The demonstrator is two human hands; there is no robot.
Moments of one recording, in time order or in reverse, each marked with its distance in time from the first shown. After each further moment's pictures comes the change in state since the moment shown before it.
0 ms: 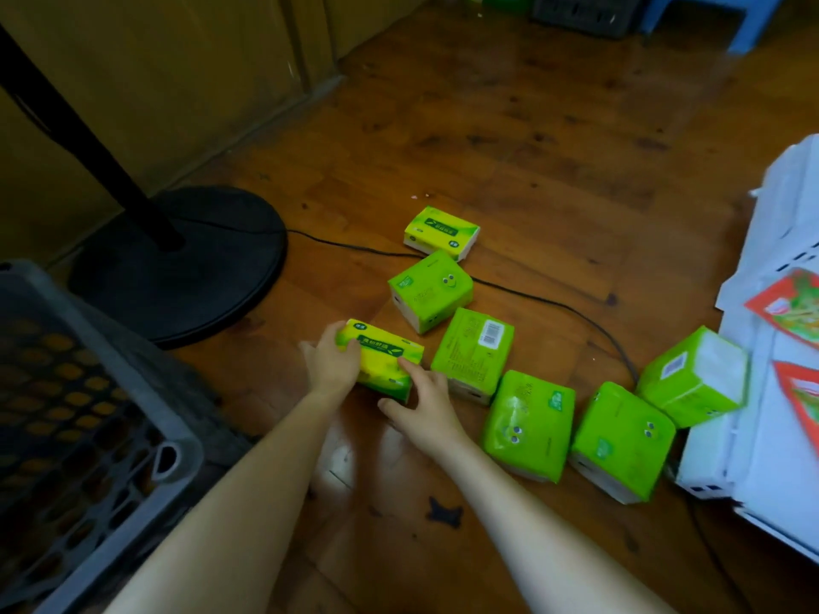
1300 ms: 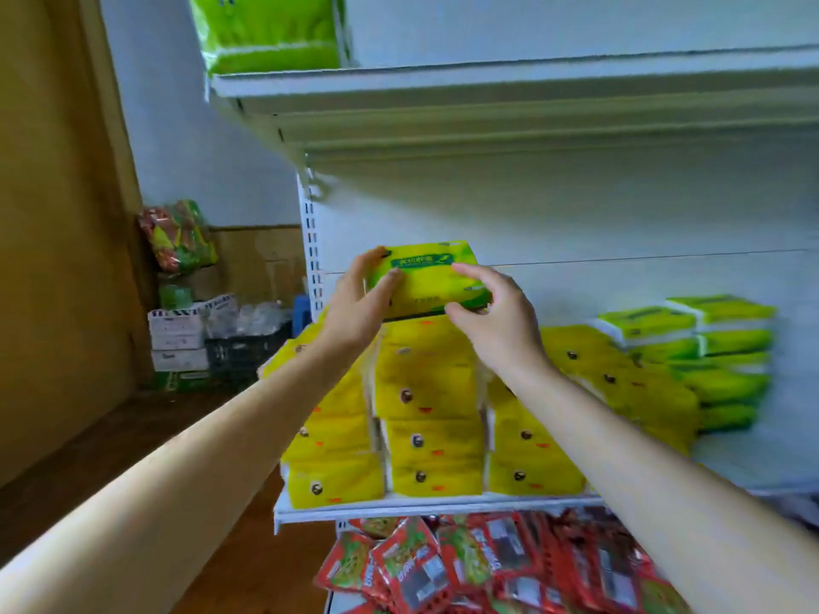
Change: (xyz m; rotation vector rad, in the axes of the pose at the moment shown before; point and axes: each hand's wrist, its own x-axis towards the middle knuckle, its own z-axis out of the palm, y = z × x) left_hand -0.477 0.563 0.063 -0.507 -0.469 1.302; right_hand -0.424 -0.180 -0.570 -0.147 1.309 -0.564
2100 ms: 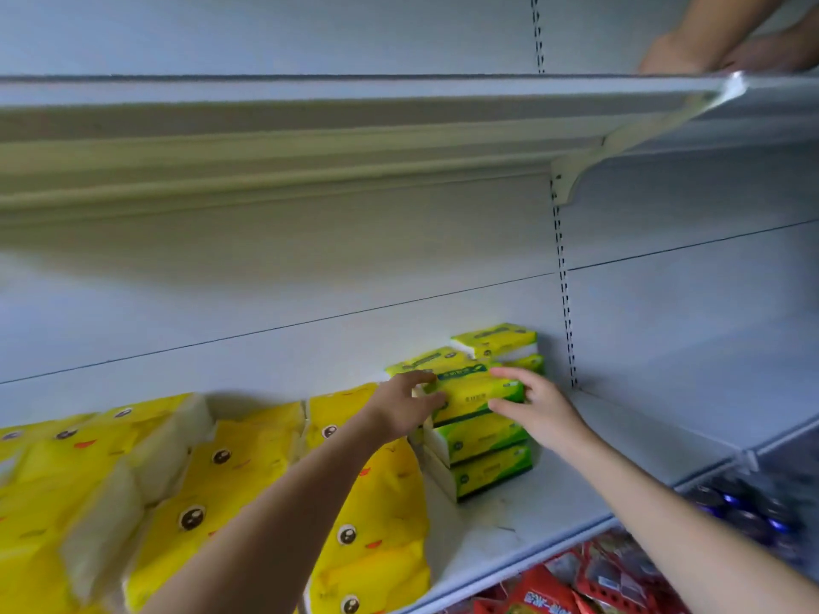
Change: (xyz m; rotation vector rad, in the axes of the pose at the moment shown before) left_hand 0.010 0.021 0.367 0.325 -0.666 -0.096; right_hand 0.020 0.273 -0.292 -0.084 0.014 0.331
